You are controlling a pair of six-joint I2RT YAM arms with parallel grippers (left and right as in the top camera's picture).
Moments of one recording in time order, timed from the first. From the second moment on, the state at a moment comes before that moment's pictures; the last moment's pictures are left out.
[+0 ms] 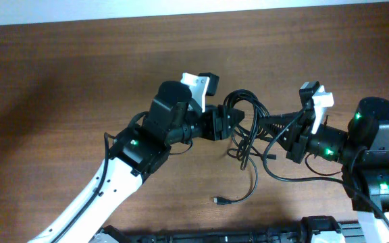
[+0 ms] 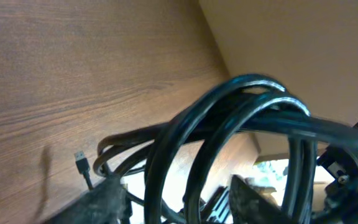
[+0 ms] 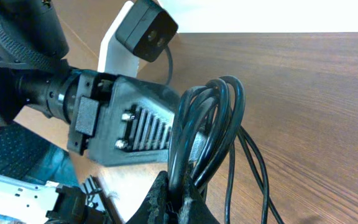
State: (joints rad) left arm -0.65 1.31 1.10 -0.31 0.46 -0.66; right arm -0.03 0.84 0.96 -0.63 -0.99 0.11
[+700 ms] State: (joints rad) left arm -0.66 1.31 1.10 -0.36 0.34 -0.32; right arm -0.03 0.84 0.96 -0.78 -0.81 0.02
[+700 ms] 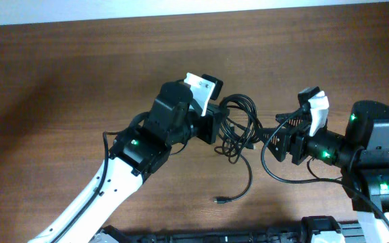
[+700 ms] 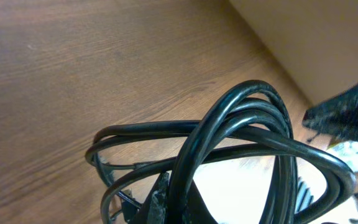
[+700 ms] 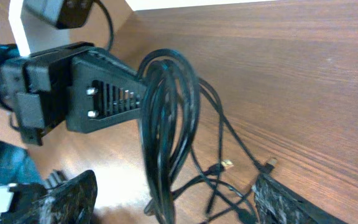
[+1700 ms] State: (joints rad) left arm -0.77 1.31 1.10 -0.26 0.19 -0.35; right arm -0.03 0.84 0.96 -0.80 -0.92 -0.13
